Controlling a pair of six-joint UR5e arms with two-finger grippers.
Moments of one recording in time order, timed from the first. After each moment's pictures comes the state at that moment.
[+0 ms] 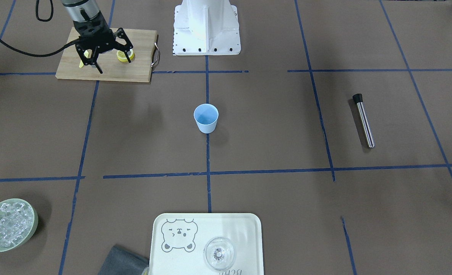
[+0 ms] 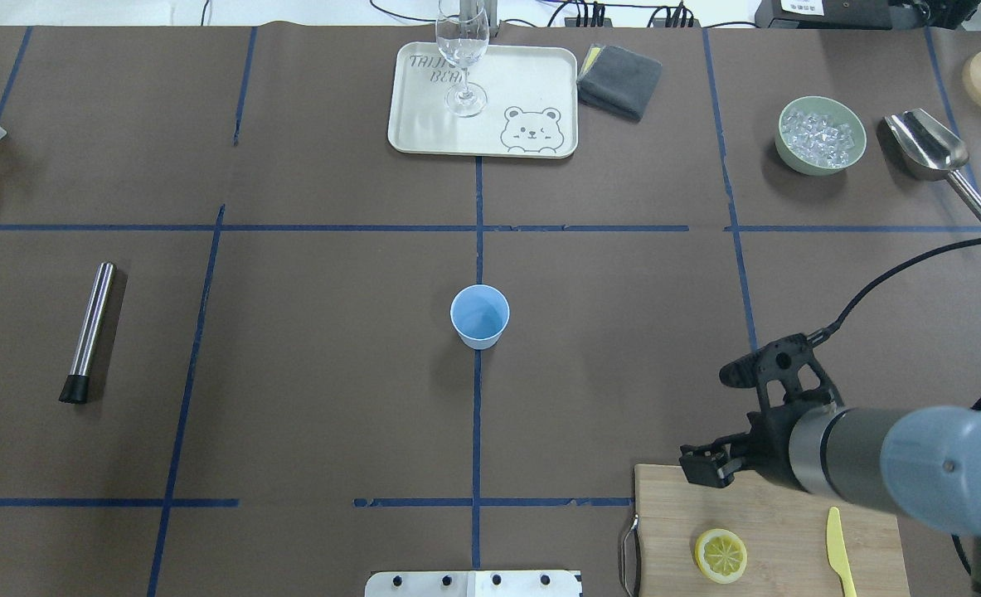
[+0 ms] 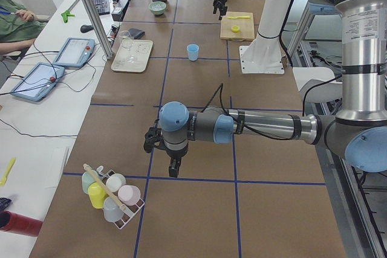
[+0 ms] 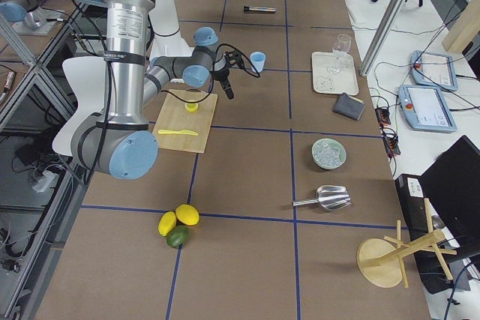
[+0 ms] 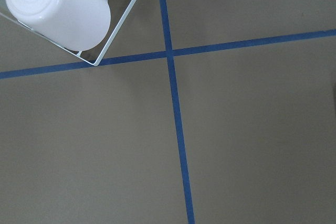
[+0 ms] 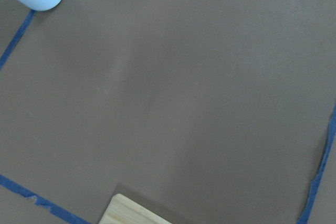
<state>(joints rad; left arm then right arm) -1.54 -1.45 -1.76 -1.59 -2.36 0.05 0.22 -1.68 2.28 -1.26 1.54 1.02</state>
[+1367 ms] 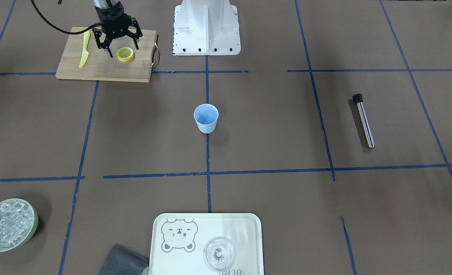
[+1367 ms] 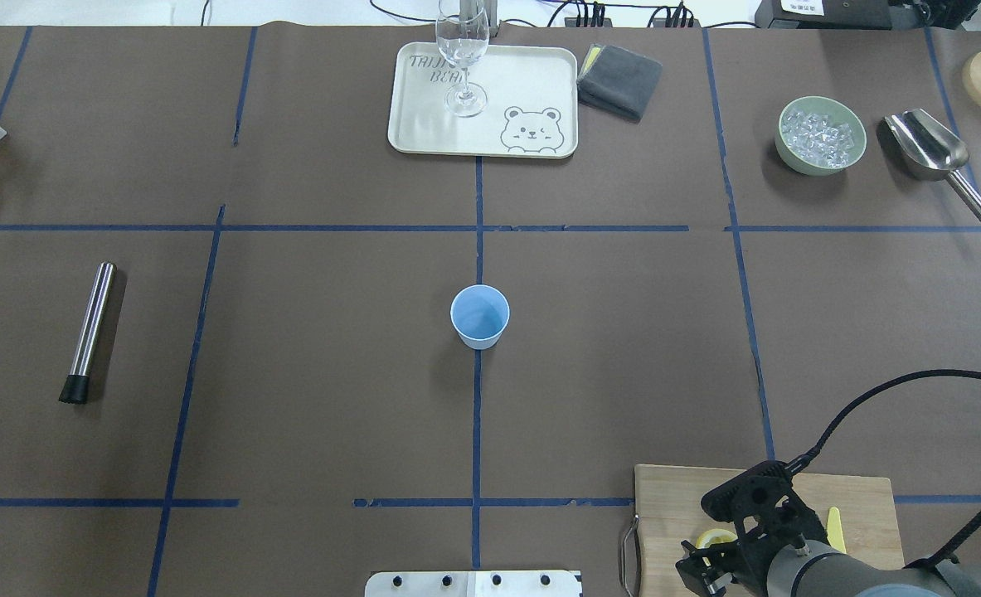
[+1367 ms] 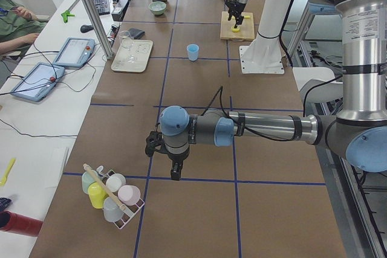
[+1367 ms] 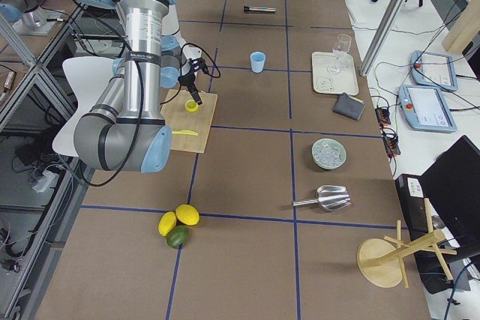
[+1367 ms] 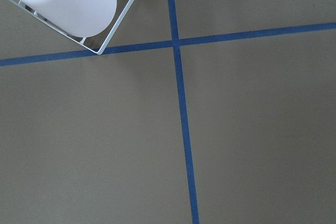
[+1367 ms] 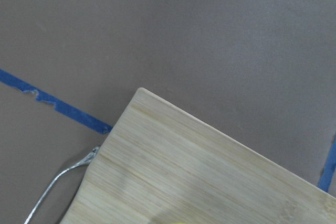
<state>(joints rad) -1.54 -1.45 -1.74 -1.58 -2.36 0.05 -0.07 -1.74 2.27 -1.31 1.28 1.16</state>
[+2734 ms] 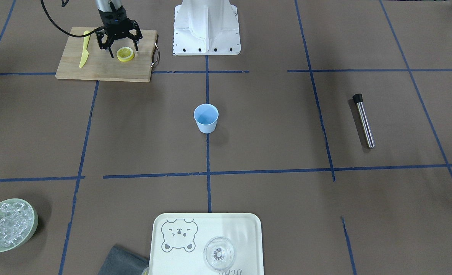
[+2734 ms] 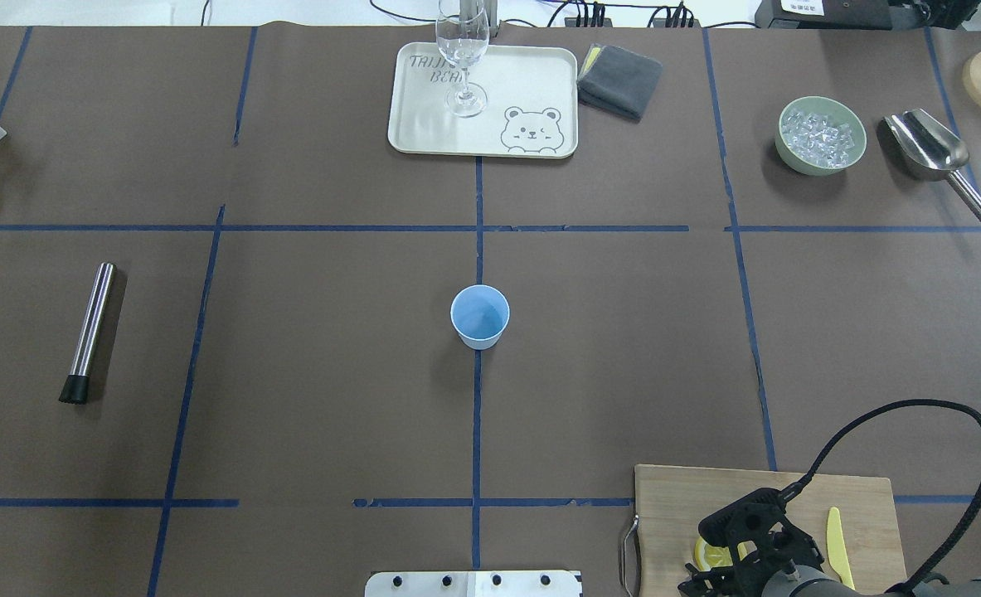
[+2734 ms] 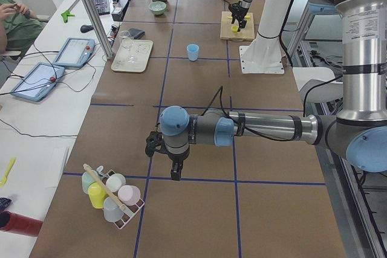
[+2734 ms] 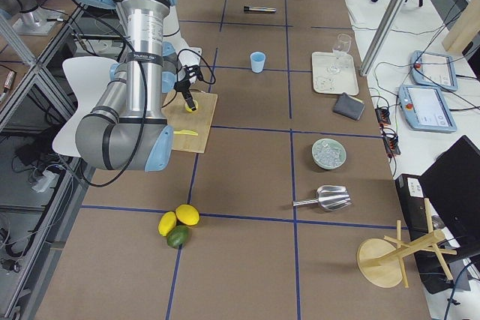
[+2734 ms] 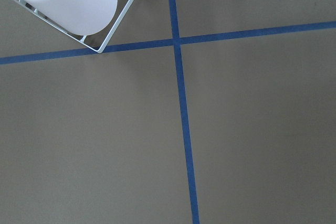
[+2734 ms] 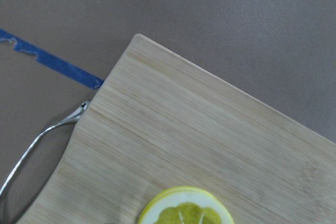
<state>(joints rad) -1.54 -1.44 -1.75 -1.58 -2.36 0.05 -0.12 -1.74 2.22 -1.31 1.27 1.21</state>
